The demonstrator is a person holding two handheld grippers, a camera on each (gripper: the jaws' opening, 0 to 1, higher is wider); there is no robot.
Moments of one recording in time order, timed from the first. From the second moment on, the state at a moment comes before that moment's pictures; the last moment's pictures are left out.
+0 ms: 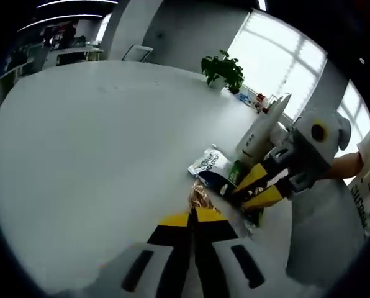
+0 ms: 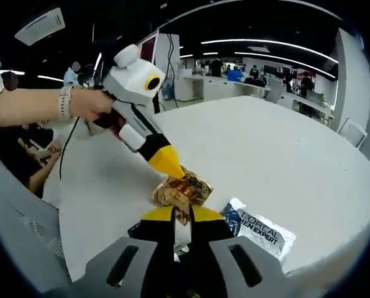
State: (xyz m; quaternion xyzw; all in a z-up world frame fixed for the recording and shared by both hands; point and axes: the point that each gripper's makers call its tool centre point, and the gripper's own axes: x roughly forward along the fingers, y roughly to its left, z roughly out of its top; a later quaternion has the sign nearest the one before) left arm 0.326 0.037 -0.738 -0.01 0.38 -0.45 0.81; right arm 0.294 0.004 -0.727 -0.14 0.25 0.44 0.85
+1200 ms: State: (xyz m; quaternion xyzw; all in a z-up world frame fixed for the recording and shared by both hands) left arm 0.341 0.026 -0.758 0.11 0.37 -0.48 0.79; right arm 0.315 0.015 -0.764 -0.19 0.27 0.43 0.84
